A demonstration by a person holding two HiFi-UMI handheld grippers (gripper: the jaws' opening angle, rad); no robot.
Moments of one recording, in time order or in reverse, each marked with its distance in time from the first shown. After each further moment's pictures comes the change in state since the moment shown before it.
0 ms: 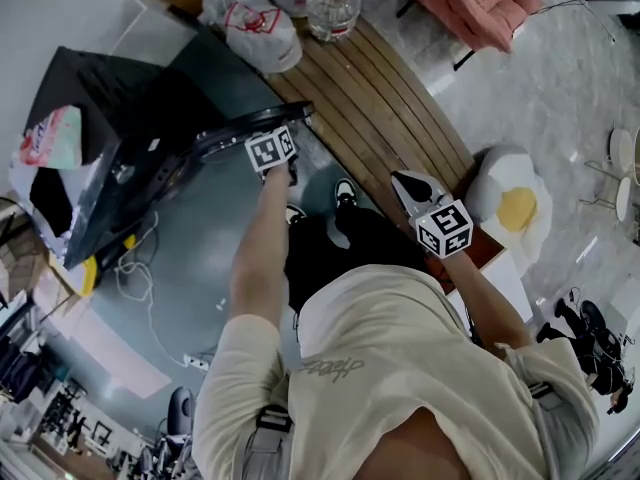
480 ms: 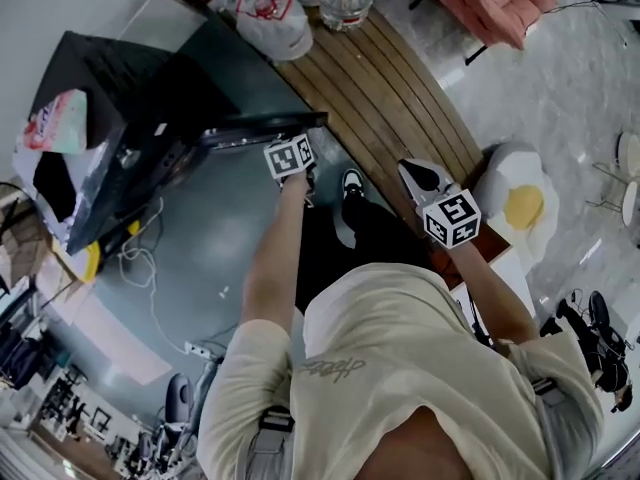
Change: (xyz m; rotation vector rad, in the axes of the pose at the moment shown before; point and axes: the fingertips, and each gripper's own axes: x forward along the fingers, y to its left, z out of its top) left arm -0.017 -0.014 -0.059 -0.049 0.060 -0.023; right arm 0.010 0.004 0.003 -0.007 0.002 0.015
